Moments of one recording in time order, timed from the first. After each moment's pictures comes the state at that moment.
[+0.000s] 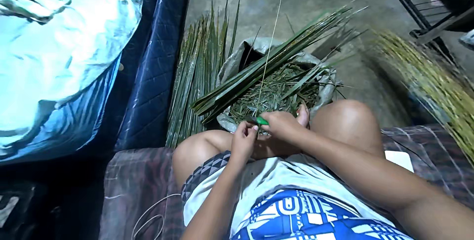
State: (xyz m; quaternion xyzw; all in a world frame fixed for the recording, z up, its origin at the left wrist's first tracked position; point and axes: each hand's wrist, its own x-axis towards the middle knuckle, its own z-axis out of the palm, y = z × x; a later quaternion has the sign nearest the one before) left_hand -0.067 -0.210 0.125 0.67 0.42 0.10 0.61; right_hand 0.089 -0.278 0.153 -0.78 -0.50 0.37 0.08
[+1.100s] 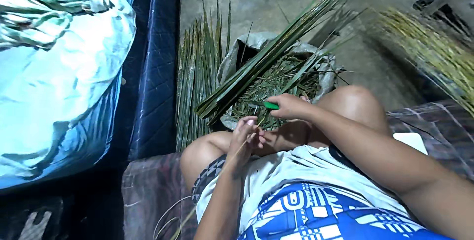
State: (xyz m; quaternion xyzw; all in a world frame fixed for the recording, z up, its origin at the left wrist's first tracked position) left_hand -0.077 -0.201 0.129 0.47 0.30 0.08 0.83; right_hand 0.133 -0.287 0.136 -0.76 -0.48 0.40 0.20
